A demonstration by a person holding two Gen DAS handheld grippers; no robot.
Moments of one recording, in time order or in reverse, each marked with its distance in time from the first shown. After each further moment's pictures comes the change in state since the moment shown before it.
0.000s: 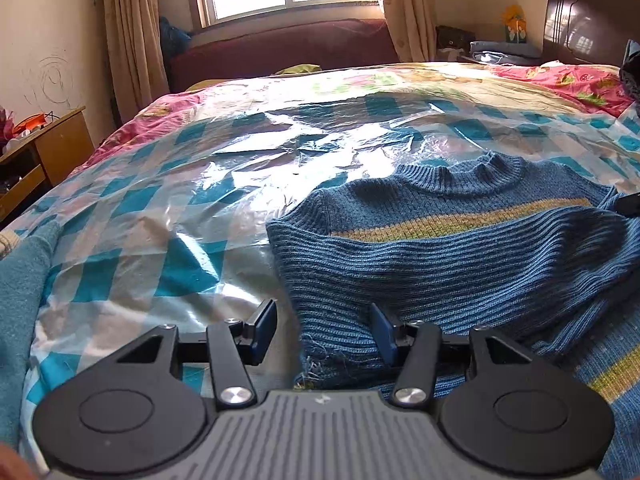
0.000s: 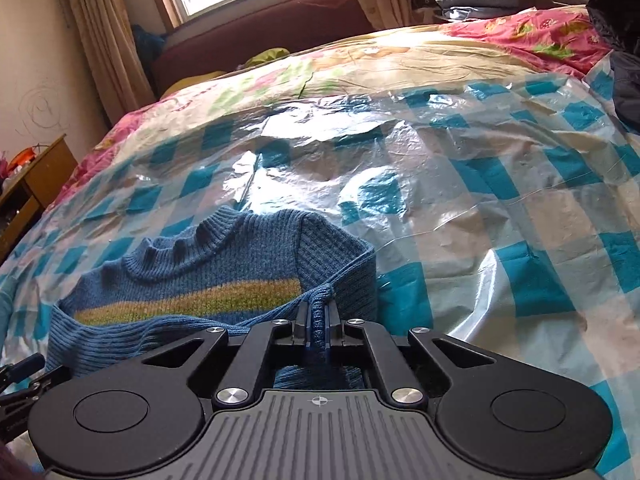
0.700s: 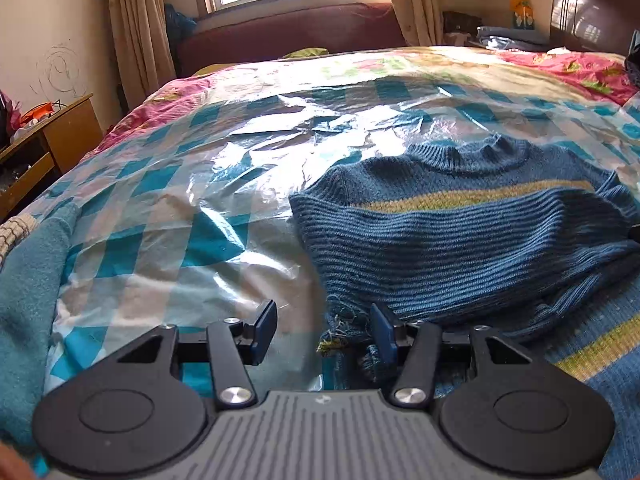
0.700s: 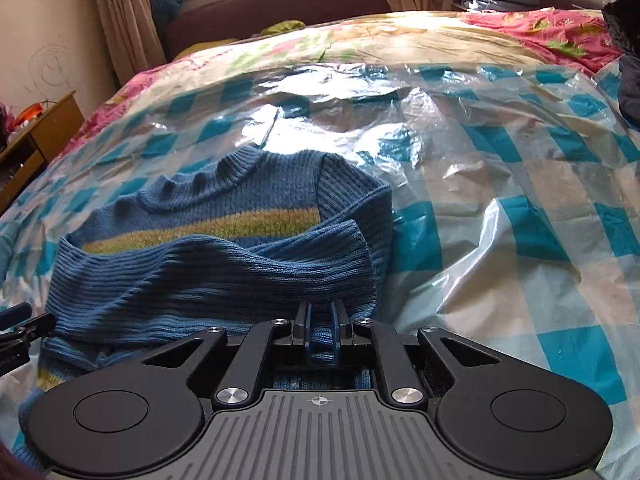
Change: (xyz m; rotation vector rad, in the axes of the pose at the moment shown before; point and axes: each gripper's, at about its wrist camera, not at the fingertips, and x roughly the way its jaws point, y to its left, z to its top) left arm -0.015 0.011 -0.008 0.010 0.061 0.024; right arm -0.013 0.015 -0.032 -0.086 0.088 0.003
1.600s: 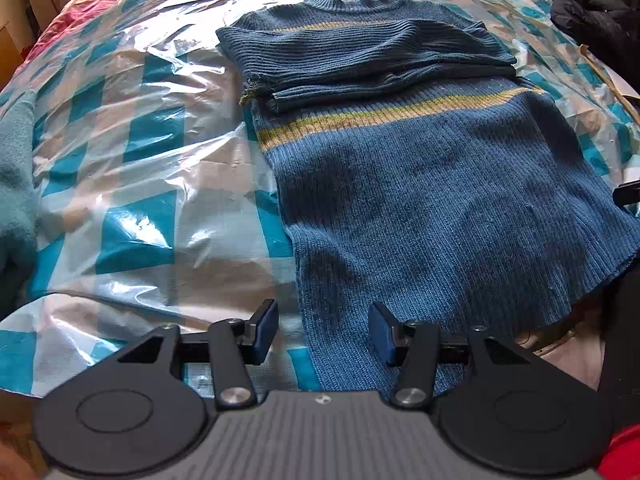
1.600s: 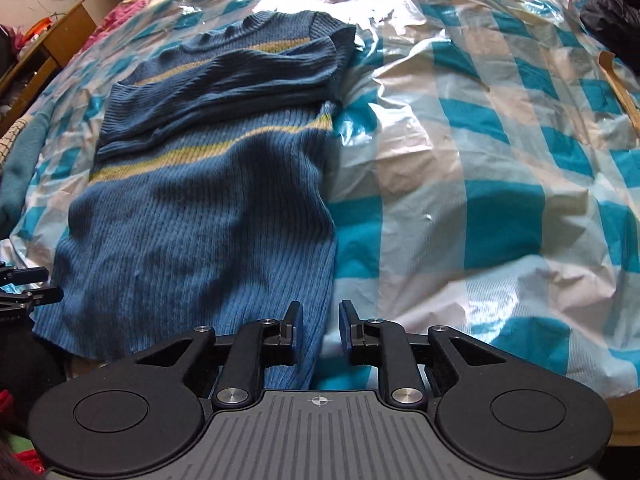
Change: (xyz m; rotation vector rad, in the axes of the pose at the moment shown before) left arm -0.112 0.004 -0.078 0.092 0.408 -0.273; right arm -0.135 -0.022 -0.103 -0.051 0.352 -0.006
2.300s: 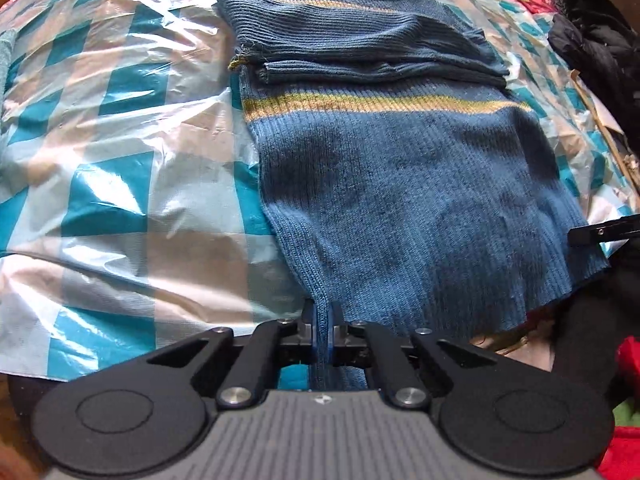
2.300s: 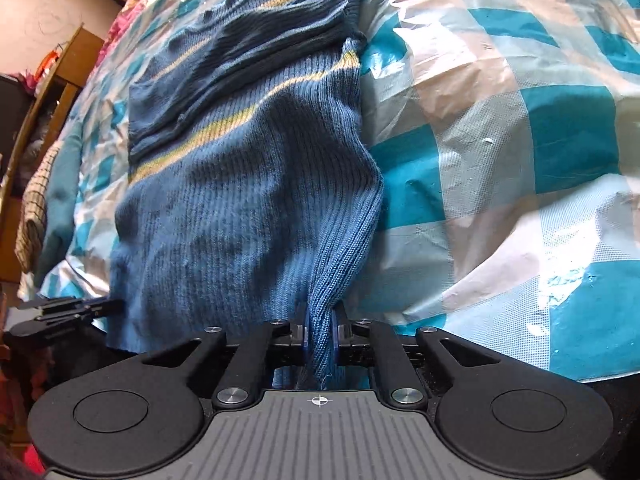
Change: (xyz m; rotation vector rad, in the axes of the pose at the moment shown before) left arm -0.002 0.019 0.008 -0.141 0.063 -0.189; right arm 0.022 -0.012 0.004 0.191 0.117 0.268
